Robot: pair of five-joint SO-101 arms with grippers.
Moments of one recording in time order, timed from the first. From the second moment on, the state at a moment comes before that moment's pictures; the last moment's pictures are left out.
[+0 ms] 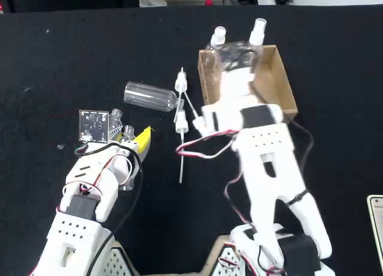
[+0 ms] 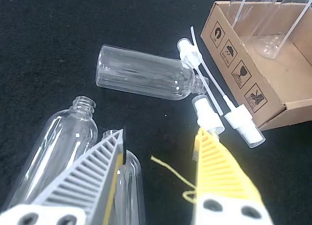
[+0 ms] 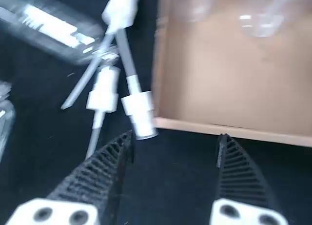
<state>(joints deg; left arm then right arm) 7.4 -76.6 86.9 23.7 7.8 -13.9 -23.3 33.0 61.1 1.1</state>
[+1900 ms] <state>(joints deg) 7.4 -76.6 86.9 23.7 7.8 -18.5 -16.3 51.9 43.5 4.6</state>
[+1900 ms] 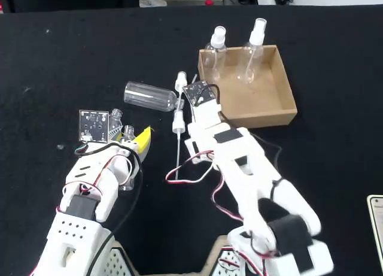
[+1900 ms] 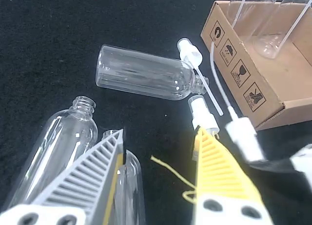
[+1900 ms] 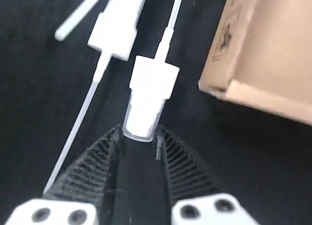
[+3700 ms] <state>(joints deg) -2.7 -76.6 86.9 23.7 8.3 -33.1 -24.3 49.5 67.4 32.0</state>
